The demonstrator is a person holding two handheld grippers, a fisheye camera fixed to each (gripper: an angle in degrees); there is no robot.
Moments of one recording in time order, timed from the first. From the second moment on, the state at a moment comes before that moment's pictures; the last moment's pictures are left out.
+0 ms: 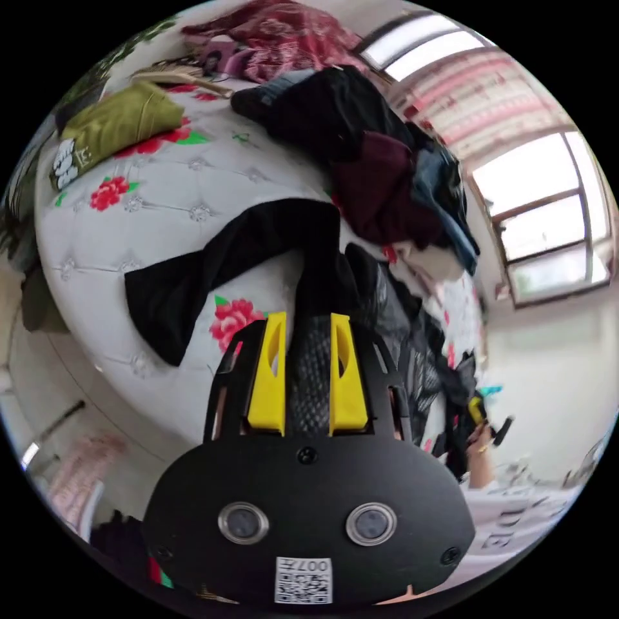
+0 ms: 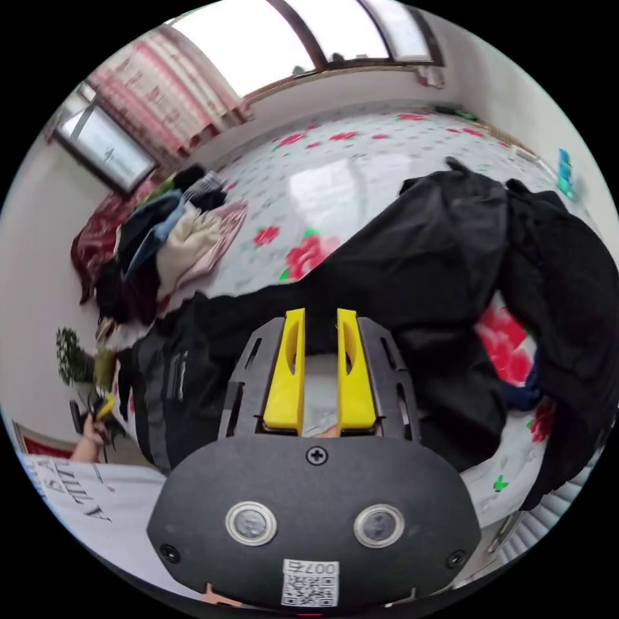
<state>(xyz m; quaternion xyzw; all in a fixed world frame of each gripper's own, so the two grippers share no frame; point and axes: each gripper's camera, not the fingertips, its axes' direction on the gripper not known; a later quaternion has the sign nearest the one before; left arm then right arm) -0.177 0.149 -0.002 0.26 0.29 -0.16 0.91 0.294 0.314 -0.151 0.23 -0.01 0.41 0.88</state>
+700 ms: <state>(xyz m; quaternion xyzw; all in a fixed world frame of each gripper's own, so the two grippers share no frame) -0.243 0.055 -0.014 0.21 -0.07 -0.10 0.97 0.004 -0.015 0.025 0.05 -0.02 0.24 0.97</state>
